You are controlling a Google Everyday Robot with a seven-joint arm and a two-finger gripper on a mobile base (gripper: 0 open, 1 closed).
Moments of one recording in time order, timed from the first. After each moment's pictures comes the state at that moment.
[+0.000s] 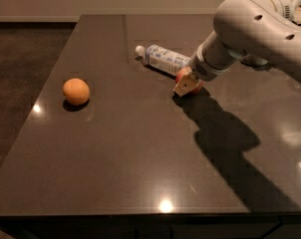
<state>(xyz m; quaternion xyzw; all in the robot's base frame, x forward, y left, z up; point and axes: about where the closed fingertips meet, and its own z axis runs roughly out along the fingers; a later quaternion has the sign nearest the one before) 0.630 -0.114 0.850 -0.42 0.86 0.01 0.28</state>
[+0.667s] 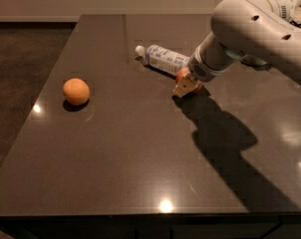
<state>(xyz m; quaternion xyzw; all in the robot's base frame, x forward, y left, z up) 0.630 -0.113 0.851 -0.42 0.86 0.01 0.28</state>
